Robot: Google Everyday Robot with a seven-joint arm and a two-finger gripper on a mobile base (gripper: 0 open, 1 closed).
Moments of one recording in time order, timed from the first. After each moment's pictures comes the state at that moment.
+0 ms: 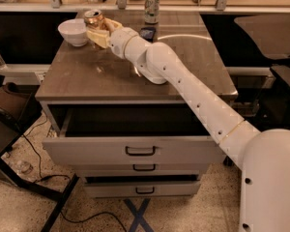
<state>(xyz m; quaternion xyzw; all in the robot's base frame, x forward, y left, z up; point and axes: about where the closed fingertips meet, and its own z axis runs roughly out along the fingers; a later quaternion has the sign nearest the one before) 0.831 0.129 0.877 -0.30 0.59 0.29 0.70</state>
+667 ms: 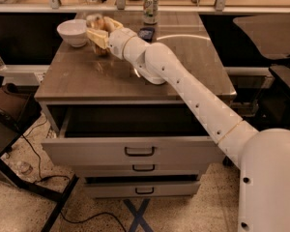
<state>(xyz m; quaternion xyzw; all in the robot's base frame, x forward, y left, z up) 0.829 0.135 0.878 -0.30 0.58 0.29 0.70</state>
